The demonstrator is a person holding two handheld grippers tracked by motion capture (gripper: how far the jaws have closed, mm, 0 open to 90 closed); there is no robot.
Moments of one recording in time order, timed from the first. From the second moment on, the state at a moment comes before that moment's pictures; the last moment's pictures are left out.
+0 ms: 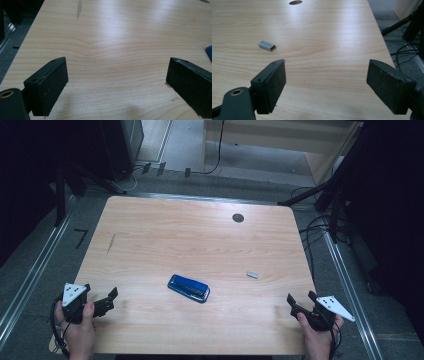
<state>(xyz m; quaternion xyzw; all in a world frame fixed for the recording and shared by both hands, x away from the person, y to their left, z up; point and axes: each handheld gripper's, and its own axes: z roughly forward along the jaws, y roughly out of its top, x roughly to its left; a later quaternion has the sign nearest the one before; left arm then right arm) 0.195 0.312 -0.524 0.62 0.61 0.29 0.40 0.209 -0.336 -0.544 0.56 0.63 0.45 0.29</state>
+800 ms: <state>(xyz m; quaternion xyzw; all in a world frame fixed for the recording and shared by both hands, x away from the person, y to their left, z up) 0.195 0.305 -0.524 0.64 0.60 0.30 0.38 0.226 -0.238 -0.503 0.40 0.75 0.48 0.20</state>
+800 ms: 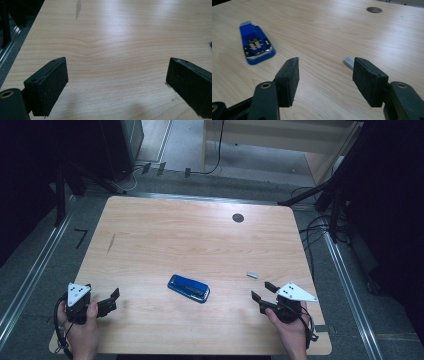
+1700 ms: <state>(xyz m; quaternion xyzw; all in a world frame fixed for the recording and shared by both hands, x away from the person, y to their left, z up) 0.198 0.303 -0.524 0.65 0.60 0.30 0.36 0.253 -0.131 -0.511 0.31 0.83 0.46 0.12</state>
